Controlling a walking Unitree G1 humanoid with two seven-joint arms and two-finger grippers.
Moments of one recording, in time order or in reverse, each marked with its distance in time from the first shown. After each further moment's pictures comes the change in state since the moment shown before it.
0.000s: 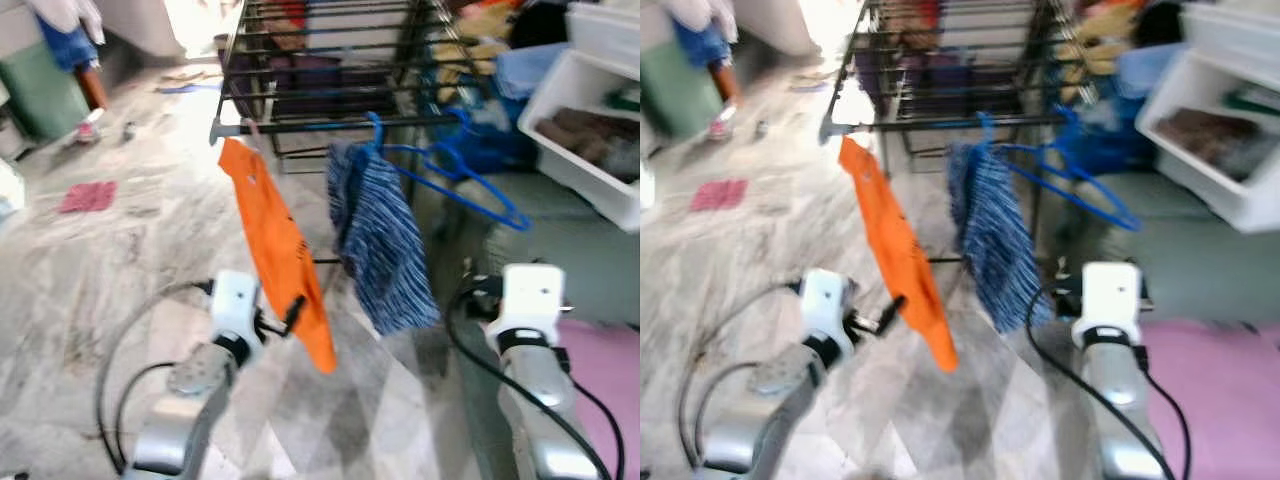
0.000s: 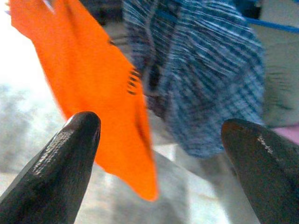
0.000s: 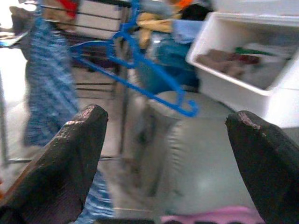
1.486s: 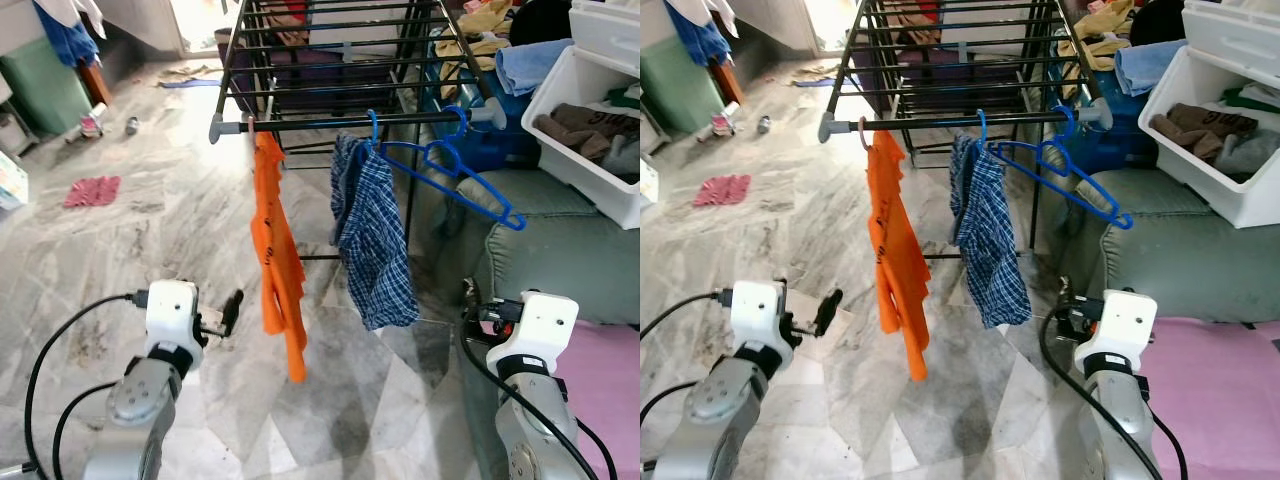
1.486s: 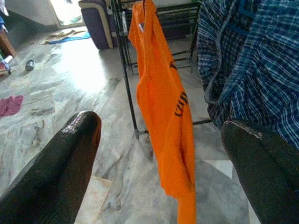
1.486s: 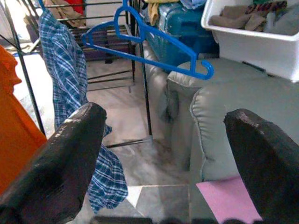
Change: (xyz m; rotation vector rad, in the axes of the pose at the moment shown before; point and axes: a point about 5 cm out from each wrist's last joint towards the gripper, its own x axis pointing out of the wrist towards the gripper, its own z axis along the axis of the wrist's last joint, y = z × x) left arm -0.024 0.050 -0.013 0.064 -0.076 0.183; right arm -0.017 0.003 -0.029 0.209 0.082 0.029
